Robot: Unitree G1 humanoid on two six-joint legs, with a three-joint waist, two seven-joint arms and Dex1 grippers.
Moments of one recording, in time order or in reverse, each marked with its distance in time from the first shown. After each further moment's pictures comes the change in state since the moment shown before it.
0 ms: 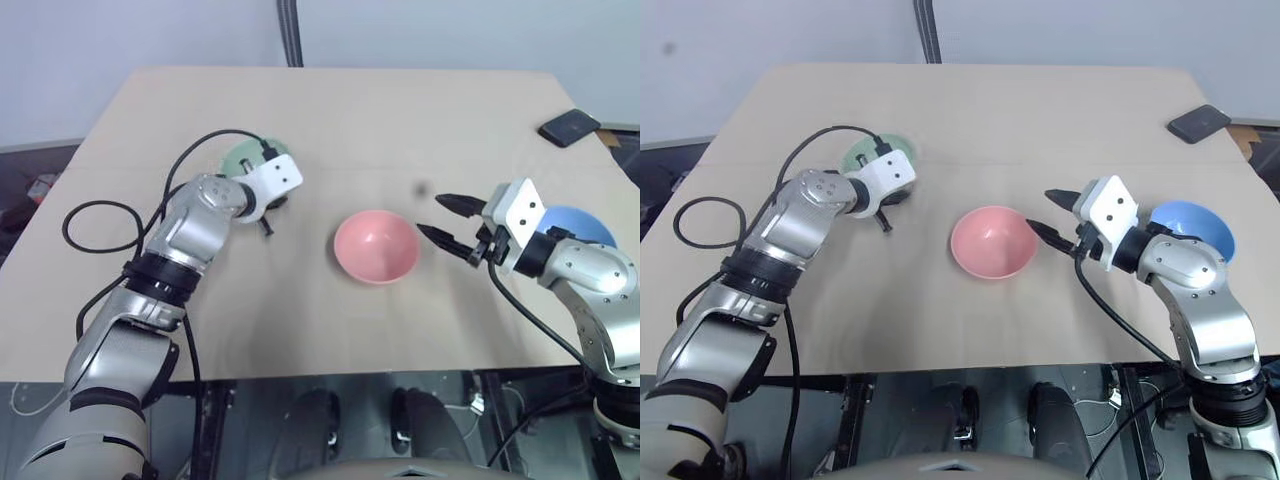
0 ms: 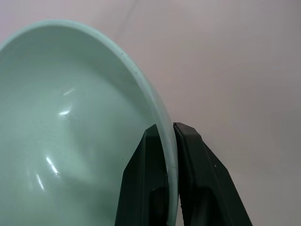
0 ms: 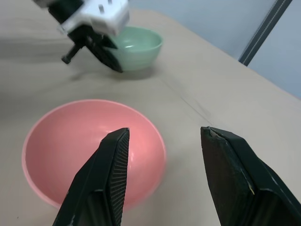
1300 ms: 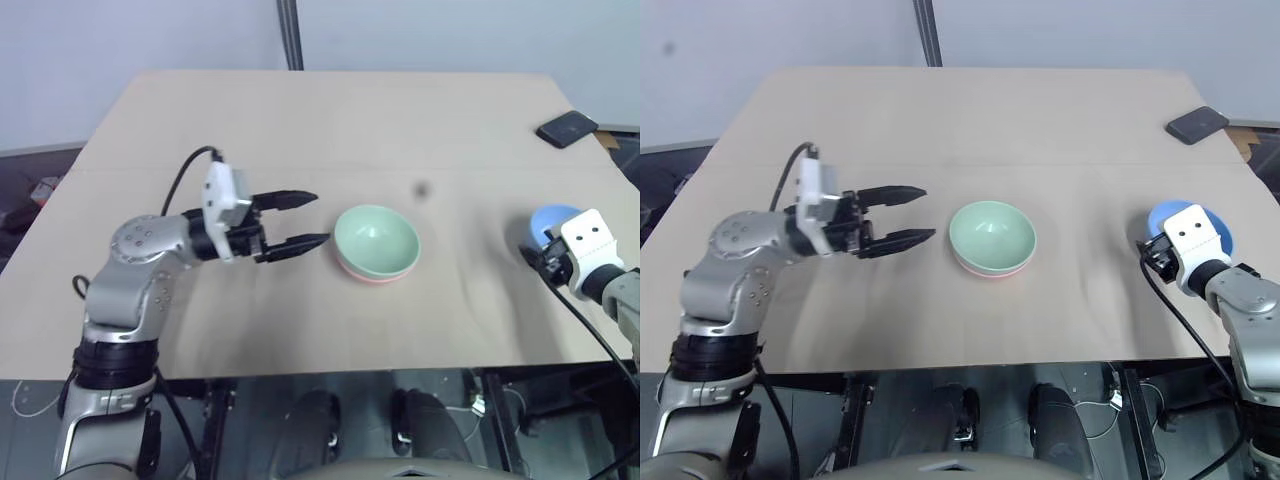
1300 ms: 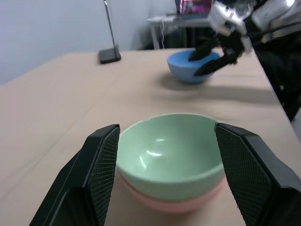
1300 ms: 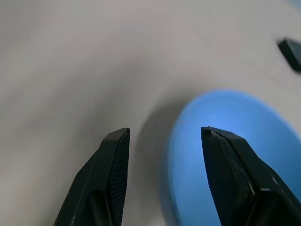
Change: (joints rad) left arm 0.455 -0.031 0.520 -0.362 -0.686 -0.090 -0.388; right arm 0.217 -0.154 -0.161 0.218 -0.153 0.158 -0.284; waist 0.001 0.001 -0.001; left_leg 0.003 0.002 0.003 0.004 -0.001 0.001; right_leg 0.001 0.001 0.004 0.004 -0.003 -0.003
